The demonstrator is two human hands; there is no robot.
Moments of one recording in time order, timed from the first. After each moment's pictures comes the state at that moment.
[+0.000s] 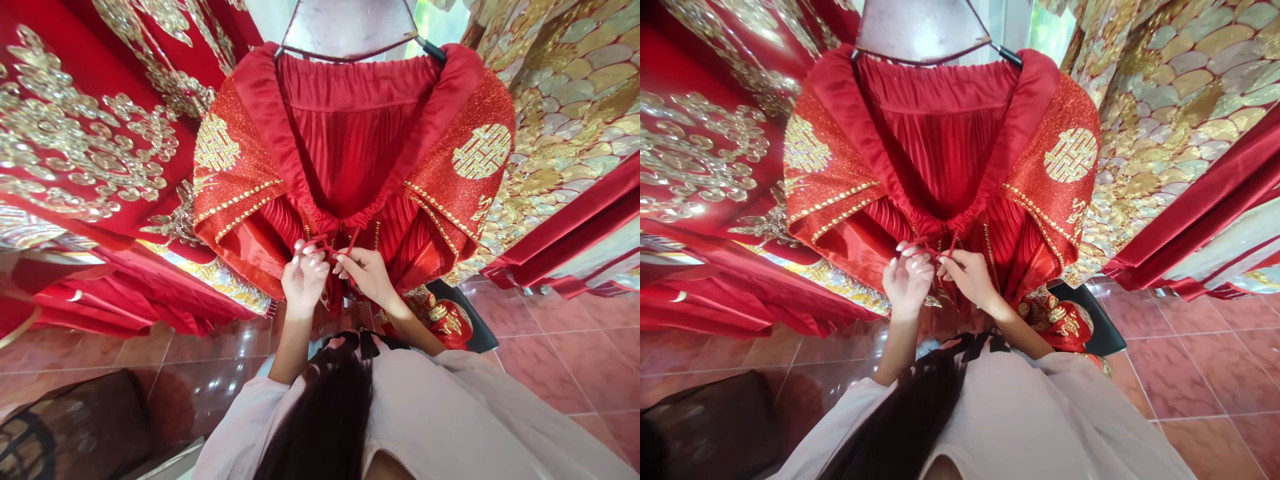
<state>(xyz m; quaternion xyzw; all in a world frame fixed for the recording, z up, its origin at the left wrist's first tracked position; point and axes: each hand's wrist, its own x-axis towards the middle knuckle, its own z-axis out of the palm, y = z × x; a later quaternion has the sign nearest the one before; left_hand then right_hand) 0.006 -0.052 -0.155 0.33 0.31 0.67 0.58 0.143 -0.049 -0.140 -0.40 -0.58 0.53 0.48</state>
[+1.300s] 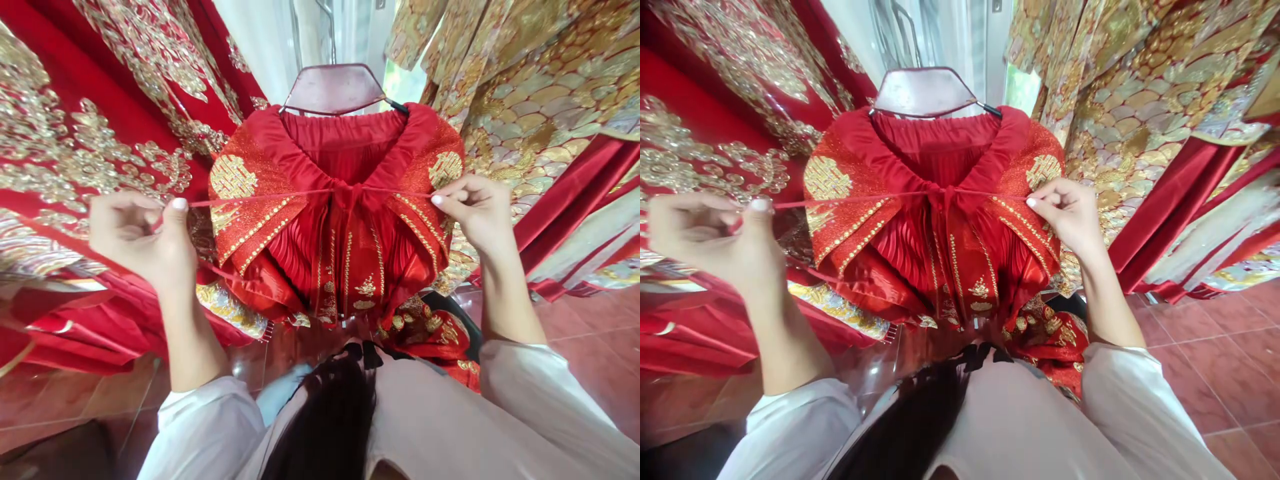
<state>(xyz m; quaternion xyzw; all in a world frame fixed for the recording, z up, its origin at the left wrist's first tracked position) -0.108 -0.015 -0.023 0.56 0.38 0.72 -0.15 0.283 -0.007 -0.041 -0.46 -0.69 0.14 0.54</state>
